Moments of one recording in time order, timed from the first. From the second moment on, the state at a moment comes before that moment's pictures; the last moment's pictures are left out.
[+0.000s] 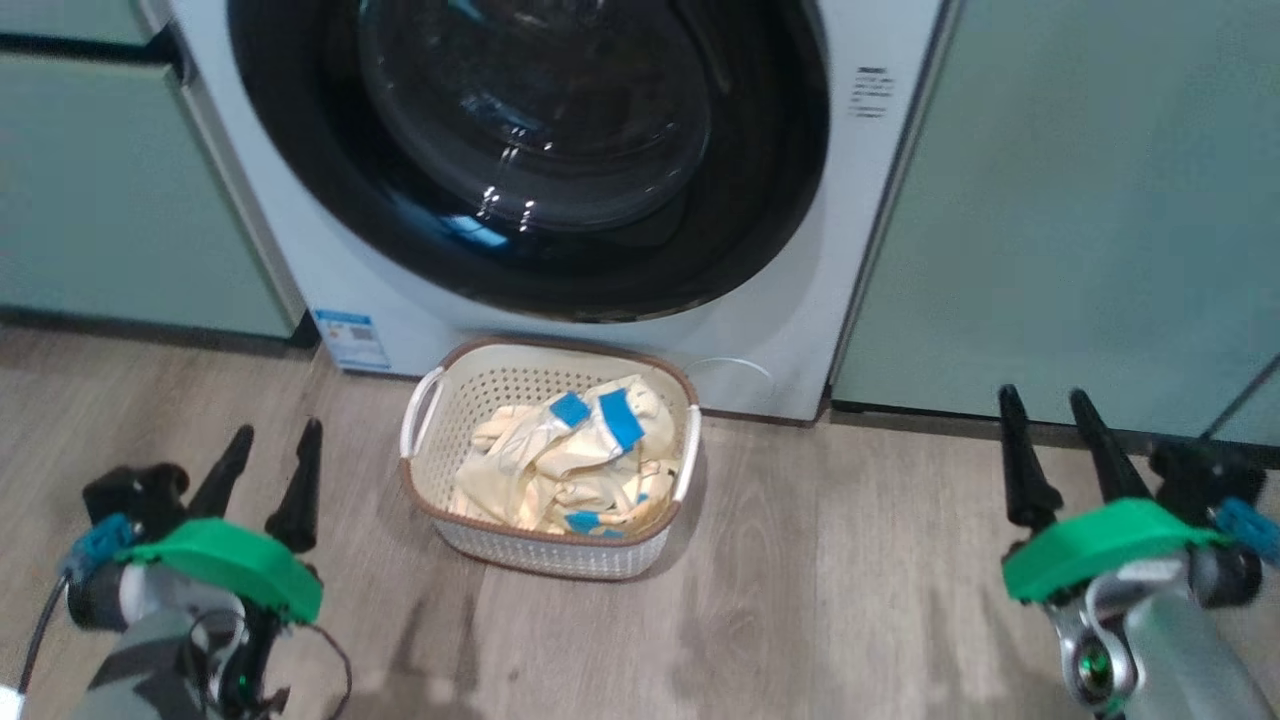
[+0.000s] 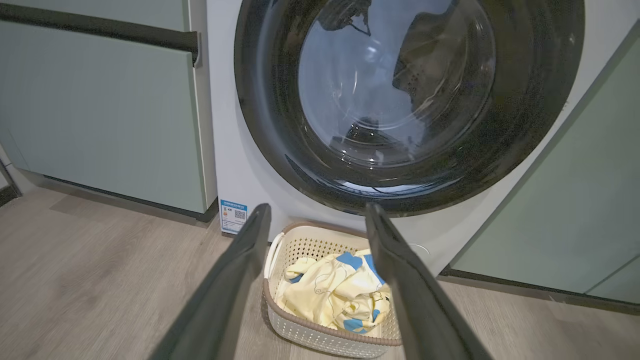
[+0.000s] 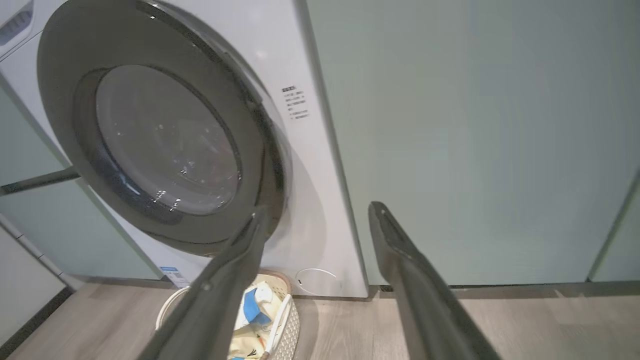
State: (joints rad) left arm -0.21 0.29 -0.04 0.49 -0.50 -0.13 -0.26; right arm -0.30 -0.06 0.17 0.50 0.38 0.13 -0.26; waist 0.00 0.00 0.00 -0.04
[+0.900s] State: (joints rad) left arm -0.10 0.28 0.00 0.47 -0.52 -0.13 -0.26; right arm -0.03 -0.05 0.00 0.37 0.31 0.13 -0.26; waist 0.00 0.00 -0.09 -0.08
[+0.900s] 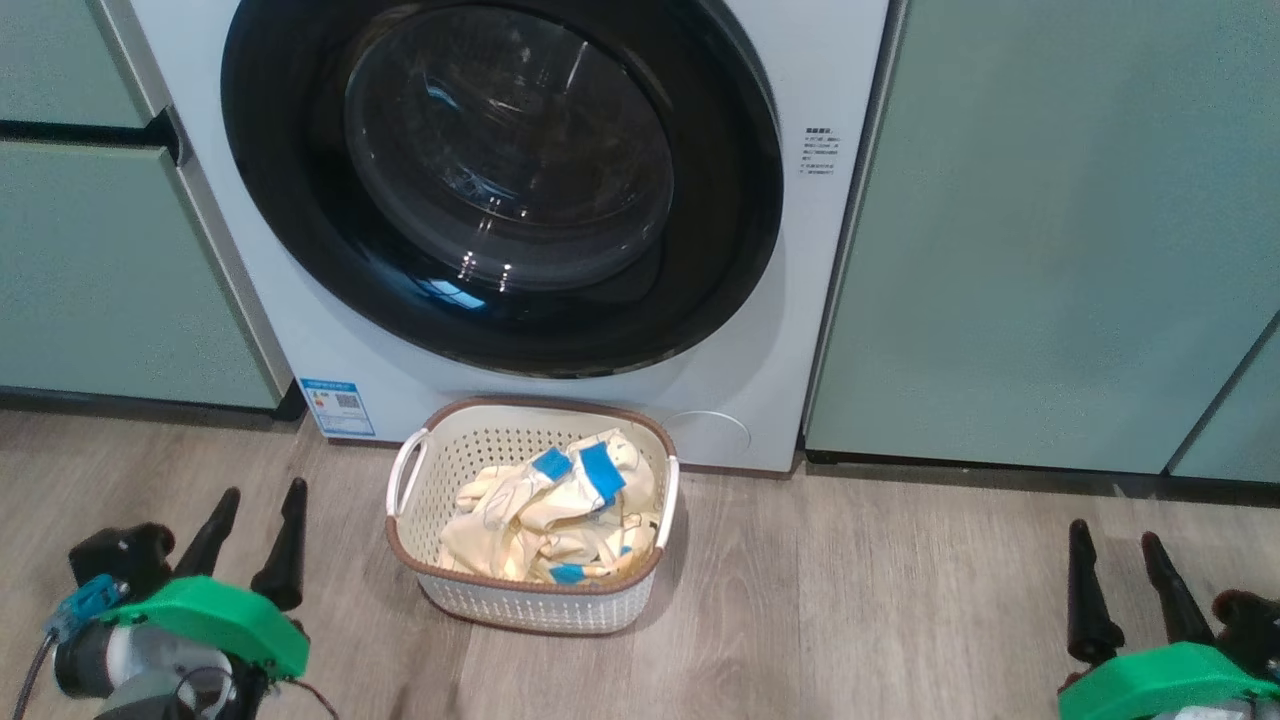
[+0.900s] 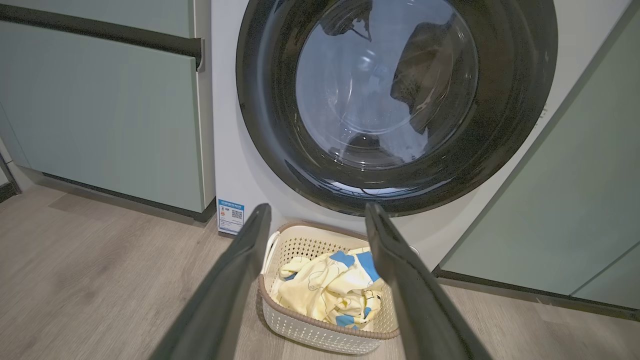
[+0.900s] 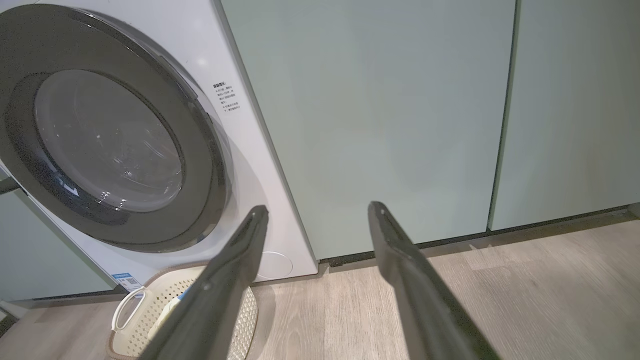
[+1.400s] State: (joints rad) left arm -0.10 0.27 0.00 0.49 -0.52 -0.13 -0.26; right arm -0.02 -0.05 0.00 0.37 0.28 0.13 -0.26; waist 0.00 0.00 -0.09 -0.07
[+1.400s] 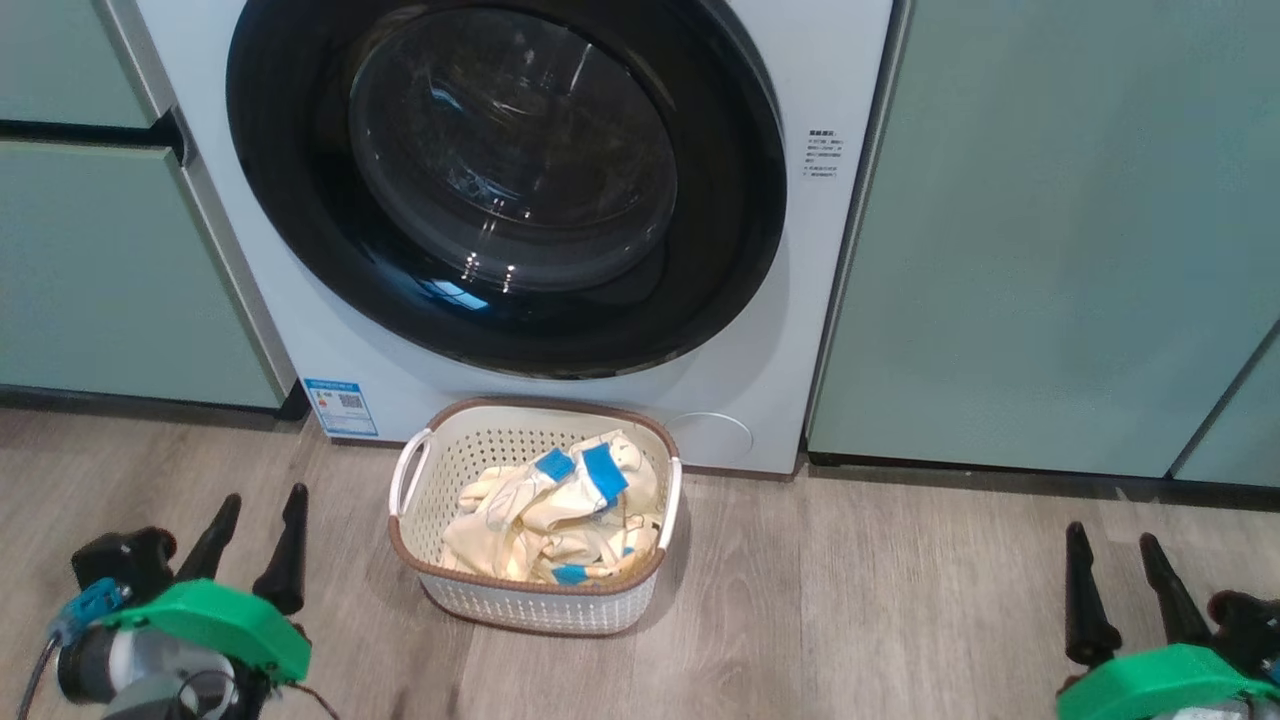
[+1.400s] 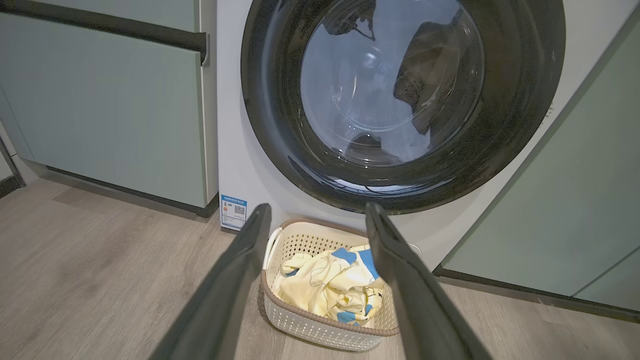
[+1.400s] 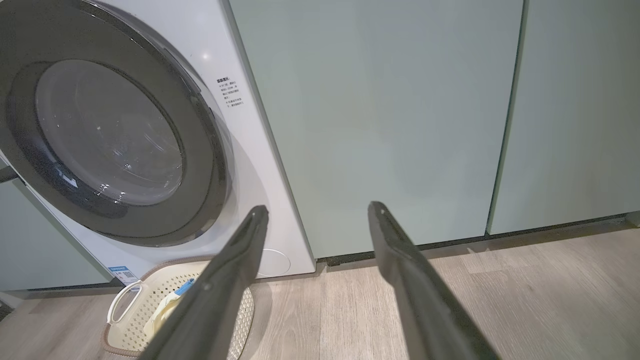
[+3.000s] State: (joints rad) left arm -0.03 0.18 0.00 0.51 -0.73 -0.13 -0.18; right arm 0.05 -0.04 -0.01 0.43 0.54 0.13 -0.18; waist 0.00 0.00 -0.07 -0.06
